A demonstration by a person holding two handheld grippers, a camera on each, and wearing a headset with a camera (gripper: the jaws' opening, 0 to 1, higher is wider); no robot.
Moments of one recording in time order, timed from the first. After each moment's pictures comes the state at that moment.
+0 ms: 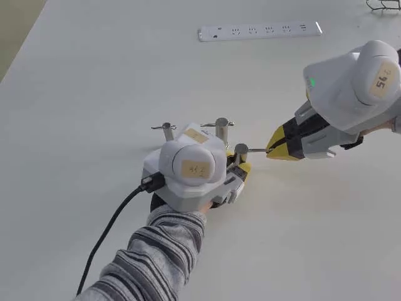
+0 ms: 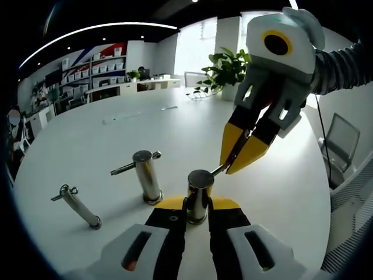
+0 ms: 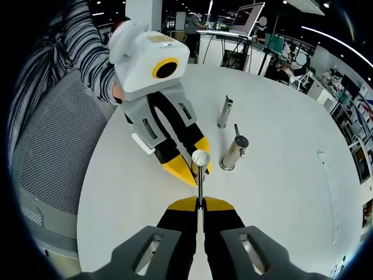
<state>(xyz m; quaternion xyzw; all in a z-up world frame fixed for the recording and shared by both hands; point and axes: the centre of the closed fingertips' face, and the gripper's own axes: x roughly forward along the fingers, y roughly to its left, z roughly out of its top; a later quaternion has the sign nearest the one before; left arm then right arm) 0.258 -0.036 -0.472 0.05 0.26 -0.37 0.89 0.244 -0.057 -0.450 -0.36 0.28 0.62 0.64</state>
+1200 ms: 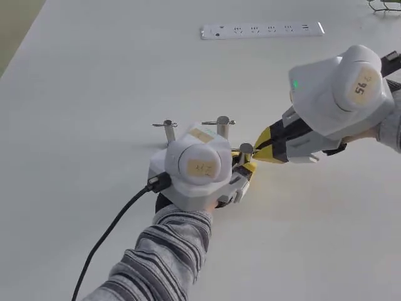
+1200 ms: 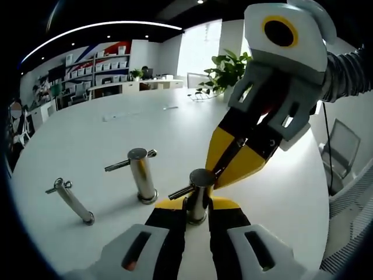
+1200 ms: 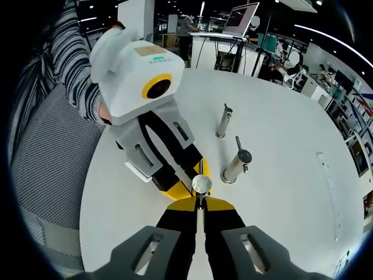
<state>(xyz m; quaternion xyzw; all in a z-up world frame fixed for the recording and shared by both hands) 0.257 -0.041 -0.474 0.03 0.26 -0.36 0.90 0.244 -0.036 -0.449 -0.34 0.29 0.60 0.66</state>
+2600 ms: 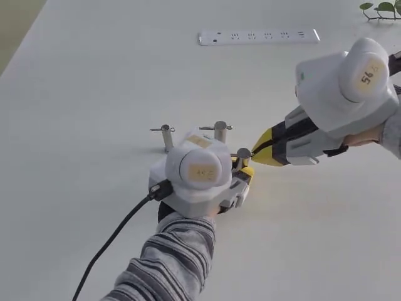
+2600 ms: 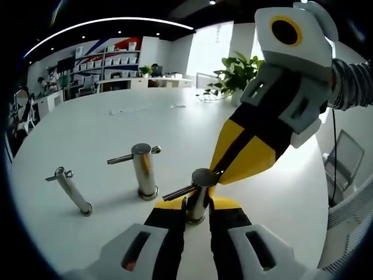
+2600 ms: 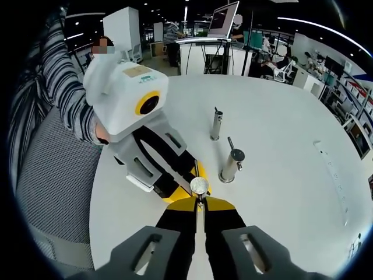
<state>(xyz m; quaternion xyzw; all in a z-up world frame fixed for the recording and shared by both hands) 0.258 -0.041 -0.475 0.00 0.27 -0.33 0.90 0.240 -0.036 -0.438 -0.29 0.30 0.59 0.69</state>
